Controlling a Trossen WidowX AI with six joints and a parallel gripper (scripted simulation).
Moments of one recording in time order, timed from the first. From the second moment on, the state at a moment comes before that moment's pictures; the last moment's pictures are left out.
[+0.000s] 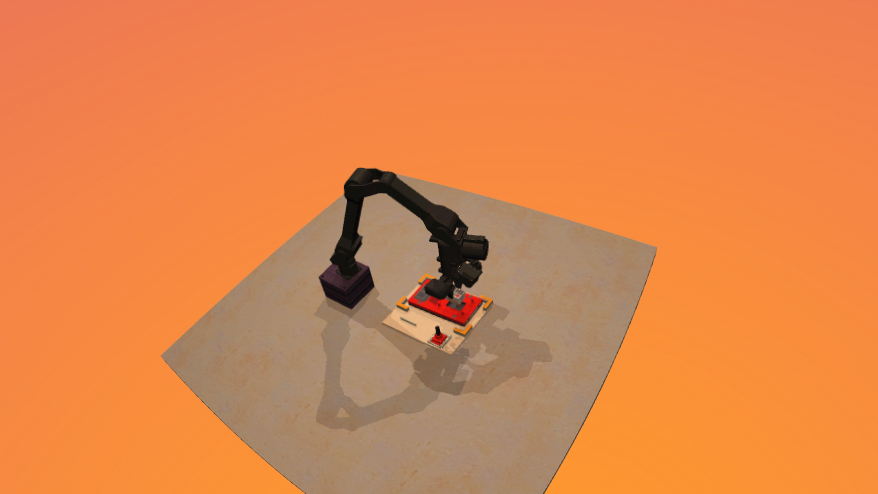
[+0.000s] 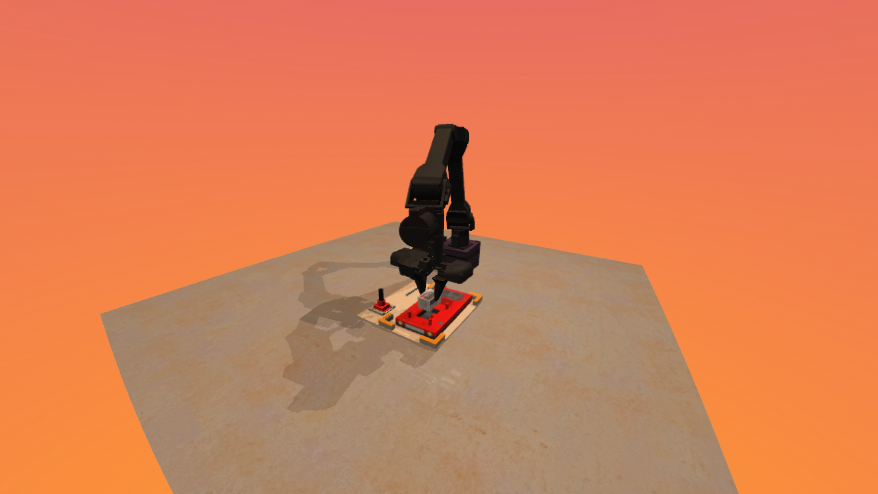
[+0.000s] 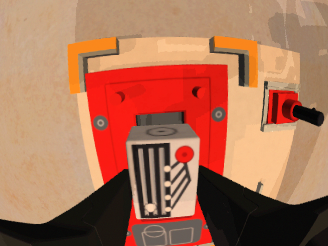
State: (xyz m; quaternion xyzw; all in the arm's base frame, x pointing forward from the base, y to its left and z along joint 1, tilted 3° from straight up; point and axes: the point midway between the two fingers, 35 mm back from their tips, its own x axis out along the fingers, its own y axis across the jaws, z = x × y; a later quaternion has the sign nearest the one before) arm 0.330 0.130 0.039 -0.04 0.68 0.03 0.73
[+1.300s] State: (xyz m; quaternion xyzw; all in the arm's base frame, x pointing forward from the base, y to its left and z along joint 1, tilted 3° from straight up) arm 0.332 0.130 0.039 -0.02 0.68 0.01 0.74
